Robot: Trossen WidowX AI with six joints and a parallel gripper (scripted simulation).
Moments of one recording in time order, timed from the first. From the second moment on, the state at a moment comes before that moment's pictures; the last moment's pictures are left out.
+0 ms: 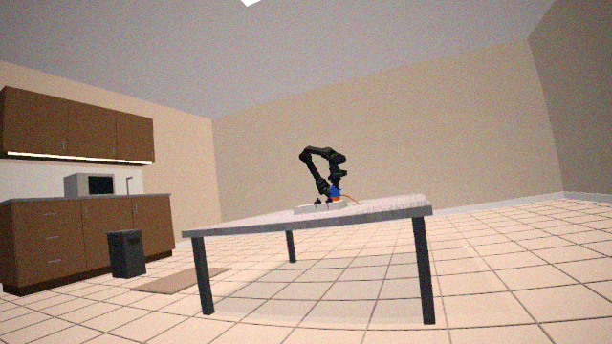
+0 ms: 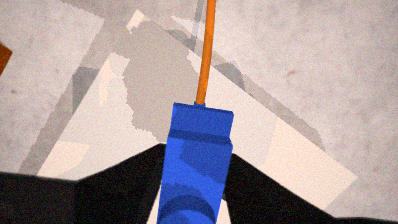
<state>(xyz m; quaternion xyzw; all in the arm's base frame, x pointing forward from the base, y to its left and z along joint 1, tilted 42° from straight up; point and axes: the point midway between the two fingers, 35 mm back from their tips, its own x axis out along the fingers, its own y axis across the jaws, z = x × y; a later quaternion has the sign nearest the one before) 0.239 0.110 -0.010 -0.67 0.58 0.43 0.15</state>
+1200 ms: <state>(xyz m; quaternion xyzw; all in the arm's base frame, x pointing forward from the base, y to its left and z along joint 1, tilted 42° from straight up) 0.241 -0.007 0.092 -0.67 0.58 0.43 0.14</state>
